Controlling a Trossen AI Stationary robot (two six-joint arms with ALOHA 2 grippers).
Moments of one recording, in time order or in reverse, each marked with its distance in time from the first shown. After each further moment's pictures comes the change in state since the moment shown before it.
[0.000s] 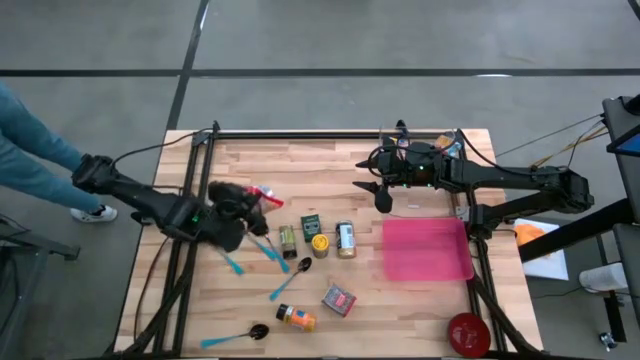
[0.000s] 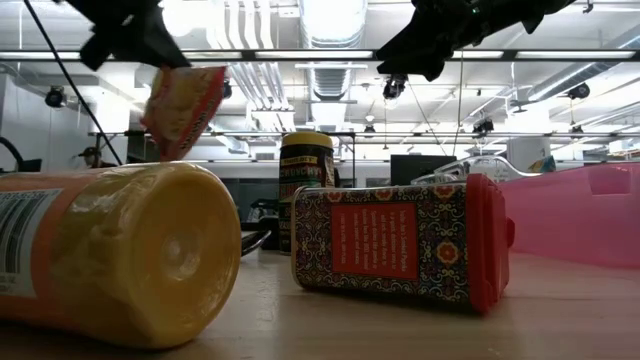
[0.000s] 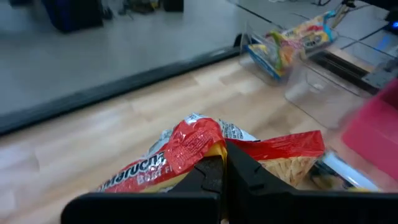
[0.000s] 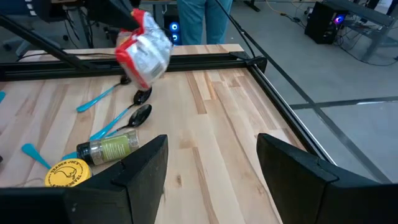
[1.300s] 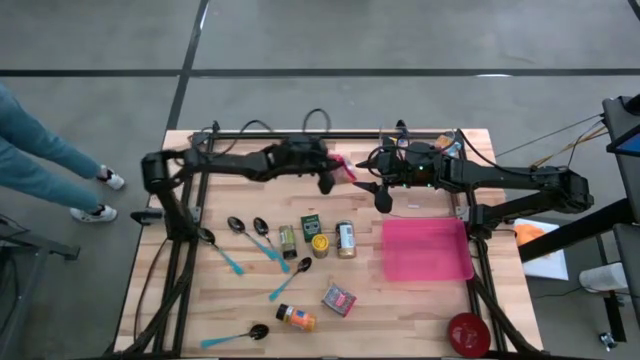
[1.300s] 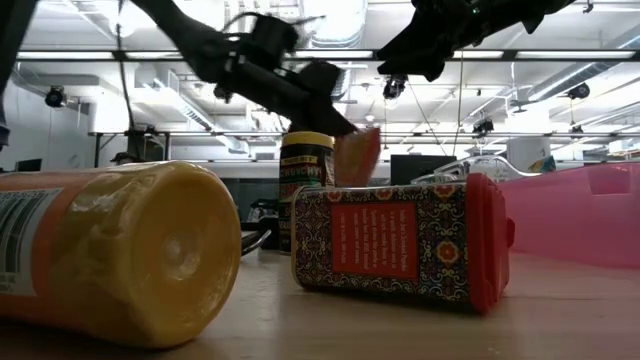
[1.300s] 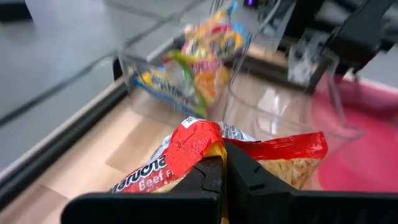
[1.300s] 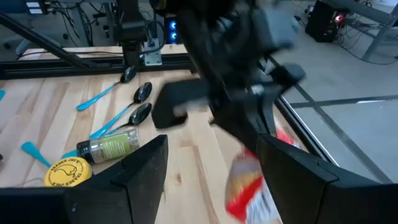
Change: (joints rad) left arm 0.749 0.704 0.237 1.054 1.094 0.922; right arm 0.000 0.000 0.000 -0.006 0.000 0.000
